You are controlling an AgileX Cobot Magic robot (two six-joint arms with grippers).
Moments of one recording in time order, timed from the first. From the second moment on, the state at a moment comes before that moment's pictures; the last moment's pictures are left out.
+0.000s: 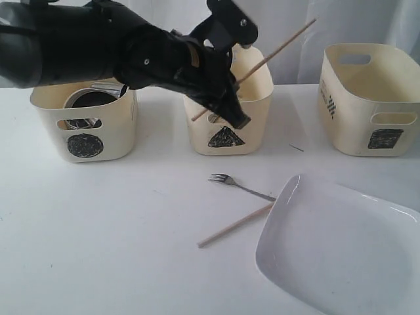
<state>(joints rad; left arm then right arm) -0.77 1.81 -1.50 0.19 0.31 0.24 0.11 0.01 0.00 0.02 0.21 0.11</state>
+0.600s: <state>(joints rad) -0.66 2.09 -1.78 0.21 0.10 0.32 0.11 0.01 0.00 0.02 0.21 0.11</state>
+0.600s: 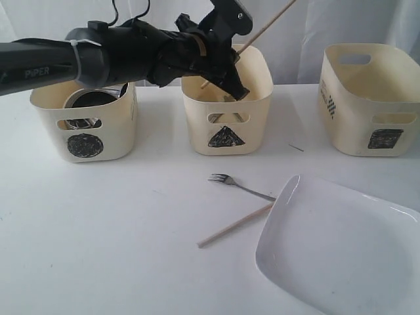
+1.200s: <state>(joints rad) -0.66 2.09 -1.78 0.21 0.13 0.13 0.11 0.01 0.00 0.02 0.21 0.11</state>
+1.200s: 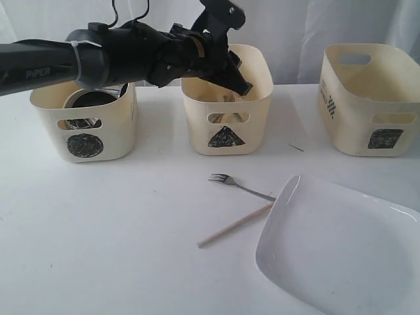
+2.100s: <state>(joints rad) -0.87 1.88 -1.41 0.03 0.67 0.28 0.11 0.01 0.00 0.02 0.21 0.11</state>
